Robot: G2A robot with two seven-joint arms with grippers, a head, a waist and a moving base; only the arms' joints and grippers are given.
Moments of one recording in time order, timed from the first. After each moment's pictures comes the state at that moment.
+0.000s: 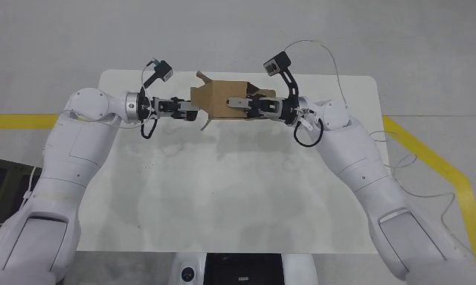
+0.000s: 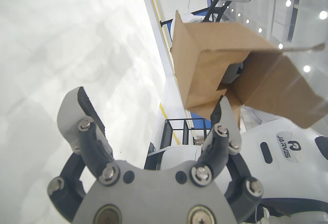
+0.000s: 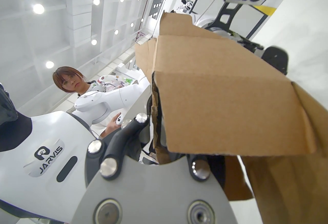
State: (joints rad) left arm 0.59 -1.03 -1.04 -0.98 -0.42 -0.46 -1.36; right arm -0.54 -1.36 0.87 -0.93 0.70 -0.65 1.17
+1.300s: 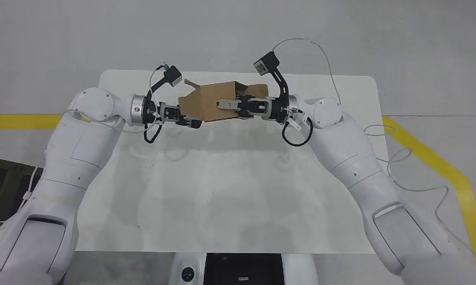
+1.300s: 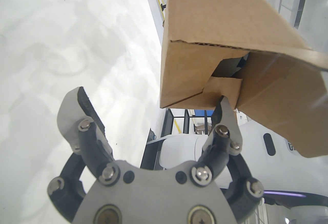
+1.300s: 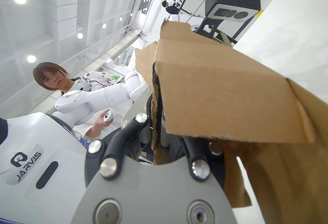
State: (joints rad) left arm 0.59 -1.01 -1.00 -1.06 -0.45 -0.43 -1.39; right arm -0.51 -1.40 0.83 -0.90 0.61 -0.68 1.14
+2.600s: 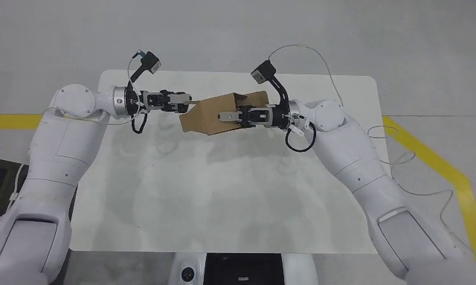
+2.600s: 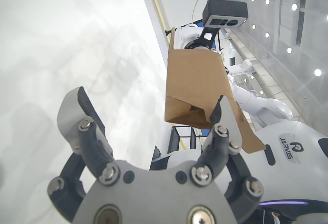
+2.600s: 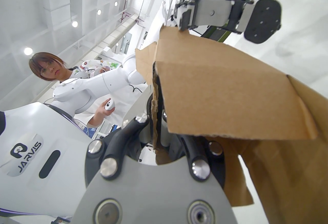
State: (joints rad) left arm 0.57 -0.99 -1.07 -1.01 -0.45 -0.48 -1.34; right arm -0.54 -1.36 0.83 -0.96 0.60 -0.63 1.19
